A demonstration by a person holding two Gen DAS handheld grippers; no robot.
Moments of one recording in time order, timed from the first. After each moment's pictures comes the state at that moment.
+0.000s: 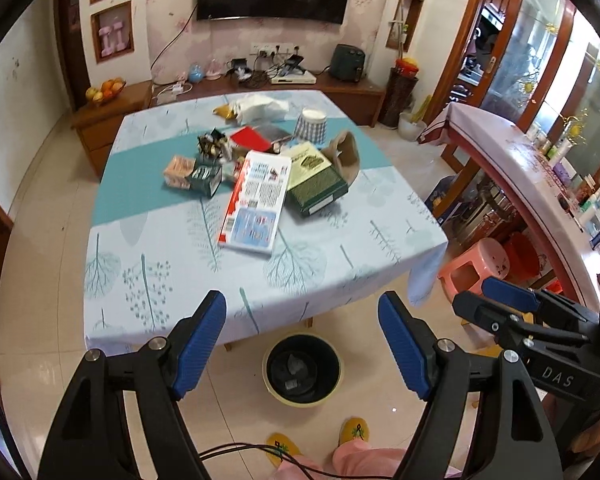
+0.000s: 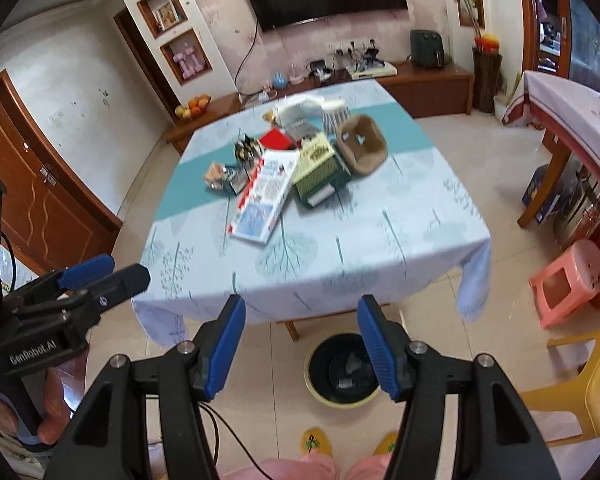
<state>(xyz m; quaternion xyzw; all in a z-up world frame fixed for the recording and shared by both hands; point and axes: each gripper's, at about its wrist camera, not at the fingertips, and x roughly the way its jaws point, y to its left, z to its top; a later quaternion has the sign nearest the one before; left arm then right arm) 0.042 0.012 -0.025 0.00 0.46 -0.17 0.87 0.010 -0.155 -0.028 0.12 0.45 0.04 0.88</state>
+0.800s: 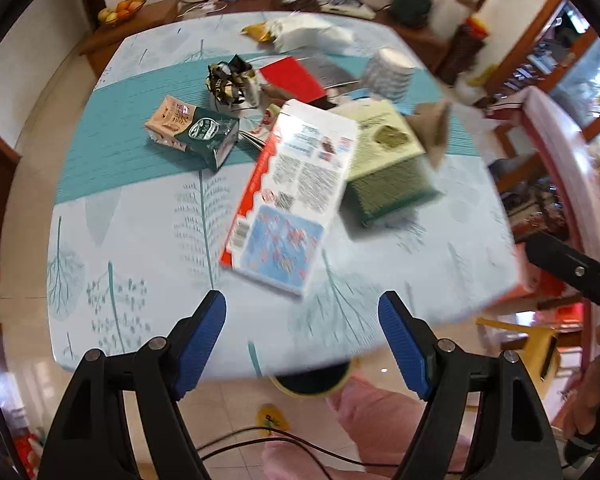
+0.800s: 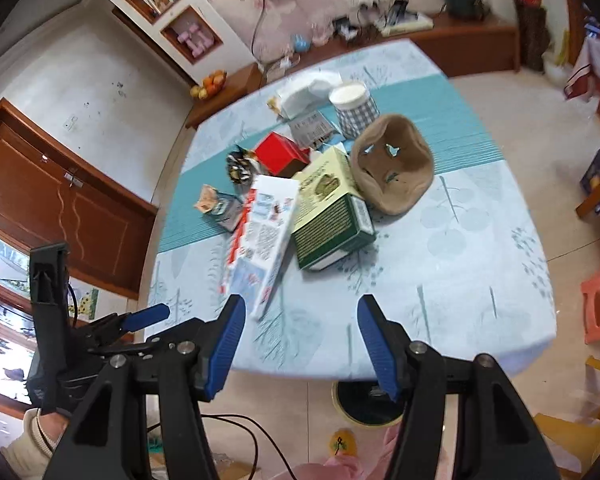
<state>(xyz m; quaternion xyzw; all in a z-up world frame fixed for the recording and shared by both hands) 0.222 -0.013 -0.135 -0.02 0.60 -0.08 0.80 0.216 -0.216 -0.096 0.18 0.54 0.15 0.81</state>
